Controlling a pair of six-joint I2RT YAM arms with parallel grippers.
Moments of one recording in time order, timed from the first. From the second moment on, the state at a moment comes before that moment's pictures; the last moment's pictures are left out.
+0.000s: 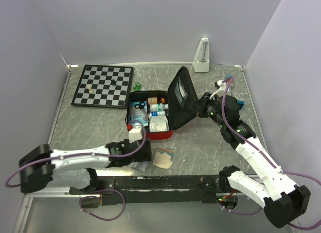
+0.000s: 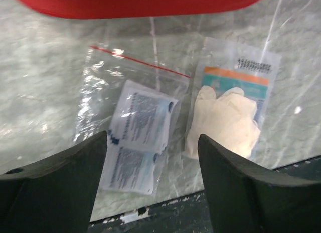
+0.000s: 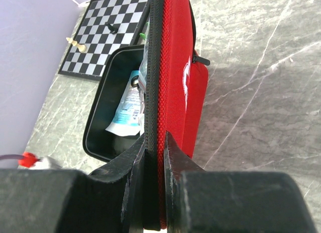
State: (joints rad) left arm -1.18 1.15 0.56 -0.38 -0.43 -1.07; right arm 0.41 0.89 0.82 -0.22 -0.08 0.52
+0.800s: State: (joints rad) left arm -1.27 1.46 0.71 -0.46 -0.51 -1.02; right arm 0.41 0.89 0.82 -0.22 -0.08 0.52
